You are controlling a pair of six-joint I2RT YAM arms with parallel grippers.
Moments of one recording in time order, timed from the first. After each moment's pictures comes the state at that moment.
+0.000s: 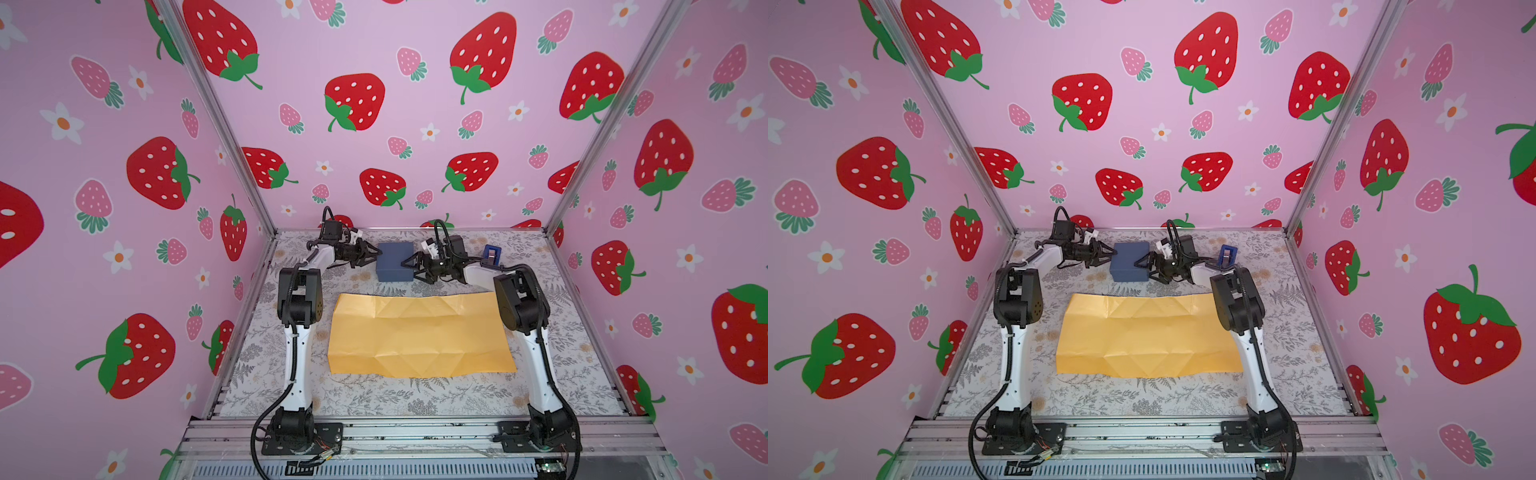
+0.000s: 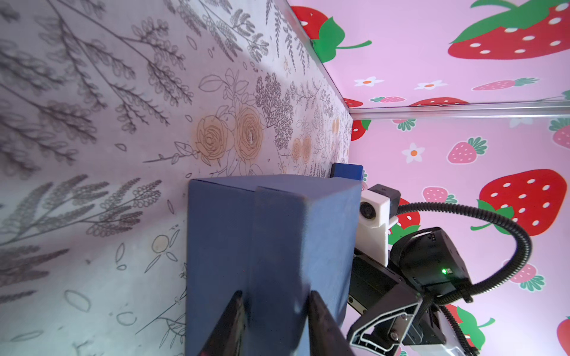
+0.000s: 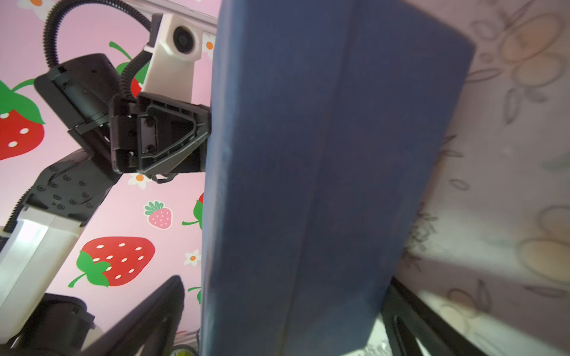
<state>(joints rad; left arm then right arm) -0.05 2.51 2.03 -0.46 0.99 -0.61 0.48 2.41 1.70 0.11 -0.91 0.78</state>
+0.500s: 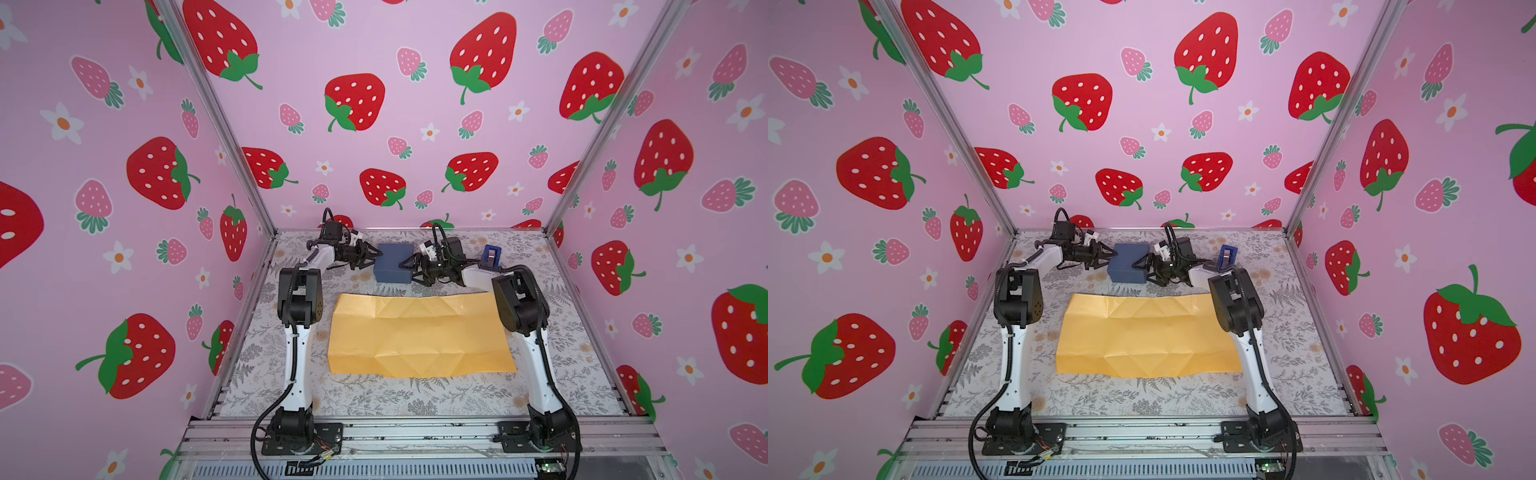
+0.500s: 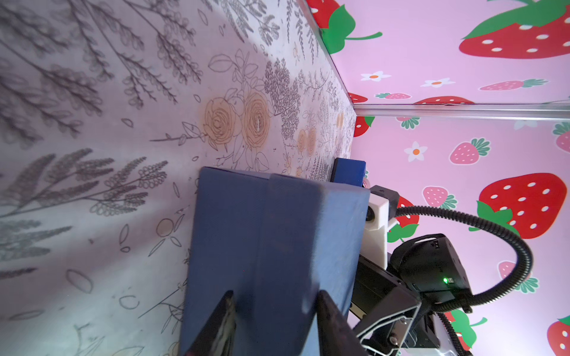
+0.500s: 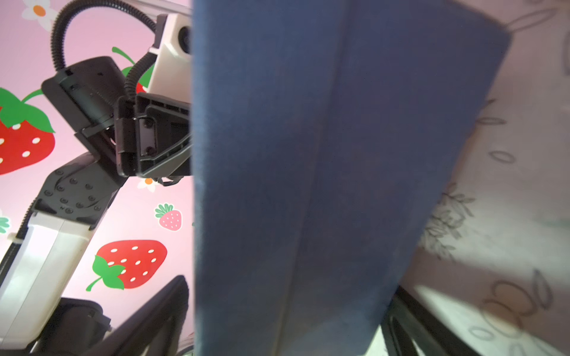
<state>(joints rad) -0.06 2.51 2.04 -0.50 1.00 -0.60 0.49 2.40 1.67 0.13 -0.90 0.86</state>
